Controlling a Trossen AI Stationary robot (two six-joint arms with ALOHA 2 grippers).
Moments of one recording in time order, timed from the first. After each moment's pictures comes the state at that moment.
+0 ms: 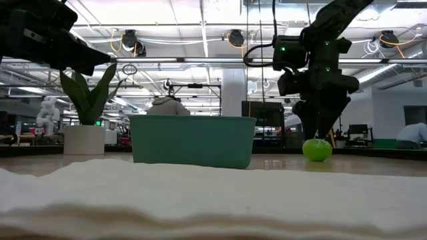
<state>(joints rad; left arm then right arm) 0.05 0.31 0.14 0.03 0.08 0.12 -0.34 1.49 0.85 -0.74 -0.21 -0.25</state>
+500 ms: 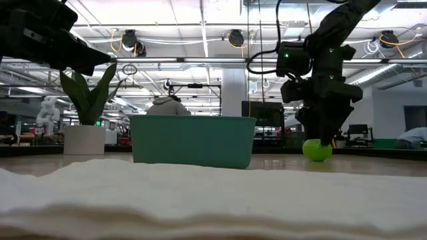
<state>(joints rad) 0.05 0.31 0.14 0.03 0.08 0.12 -0.35 1.49 0.78 -0.65 -0.22 -0.24</state>
